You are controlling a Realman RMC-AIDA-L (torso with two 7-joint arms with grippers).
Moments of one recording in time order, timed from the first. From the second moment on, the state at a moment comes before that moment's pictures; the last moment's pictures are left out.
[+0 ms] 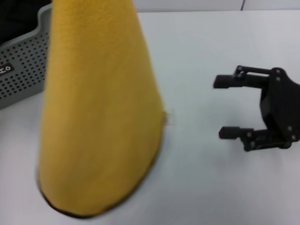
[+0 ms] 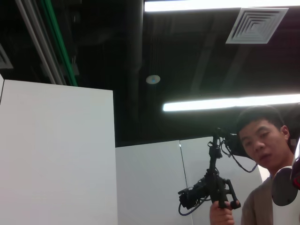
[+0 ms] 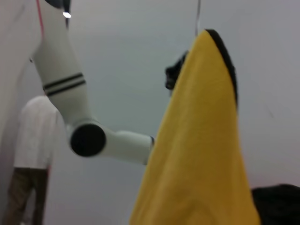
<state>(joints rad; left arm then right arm) -0.47 -1.99 1.02 0.91 0.93 2.03 -1.53 0.43 1.97 -1.23 -0.78 -1.30 -1.86 1.08</state>
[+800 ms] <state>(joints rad) -0.47 -1.98 1.11 0.99 0.88 2.04 -1.60 0.49 2.03 -1.42 -0.78 -1.23 -1.39 0.81</state>
